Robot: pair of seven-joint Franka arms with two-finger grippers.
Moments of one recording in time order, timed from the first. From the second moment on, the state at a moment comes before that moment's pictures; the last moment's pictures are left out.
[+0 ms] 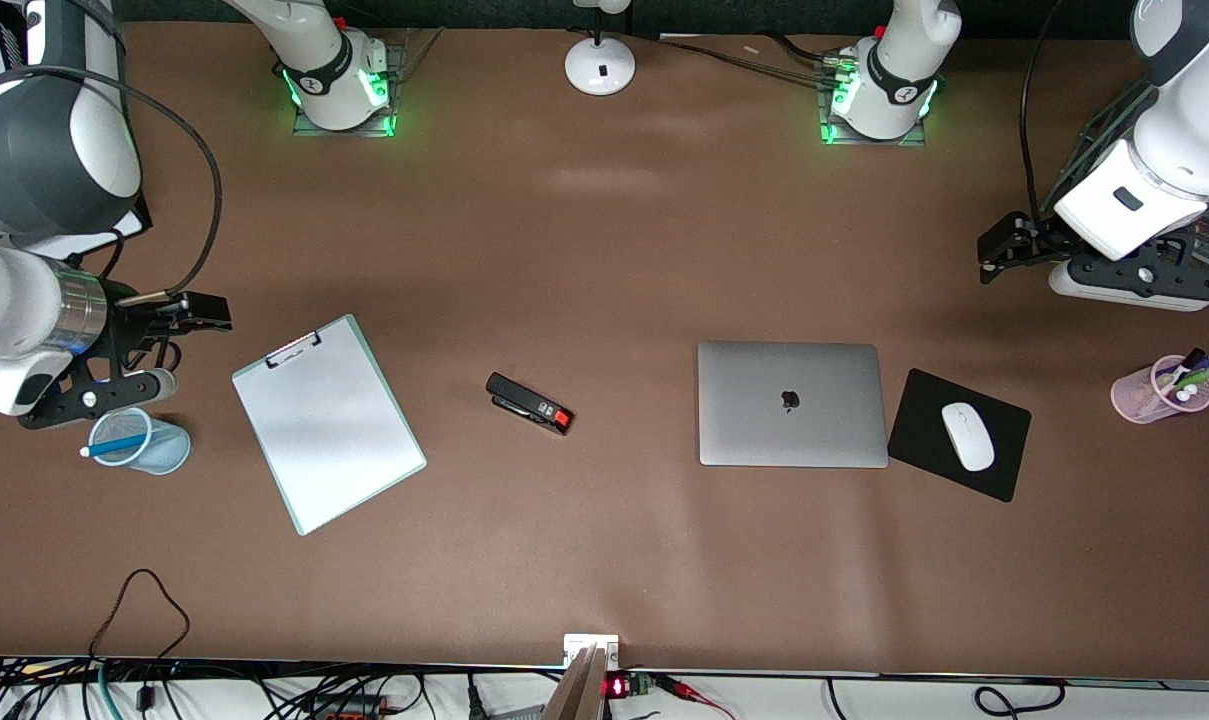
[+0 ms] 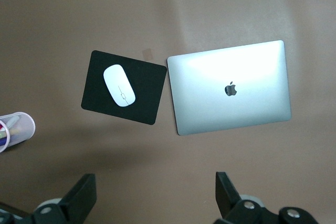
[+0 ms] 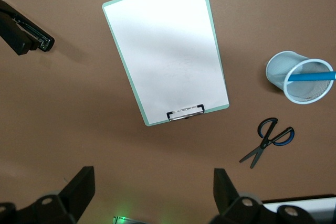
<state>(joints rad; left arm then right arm) -0.10 -0.01 -0.01 -1.73 0.02 1.75 0.03 0.12 0.48 -0.02 -1.12 -0.01 1.35 -0.16</state>
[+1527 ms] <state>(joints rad) -0.10 -0.01 0.00 -1.73 0.02 1.75 0.03 0.12 0.05 -0.04 -1.58 -0.04 1.72 -0.04</state>
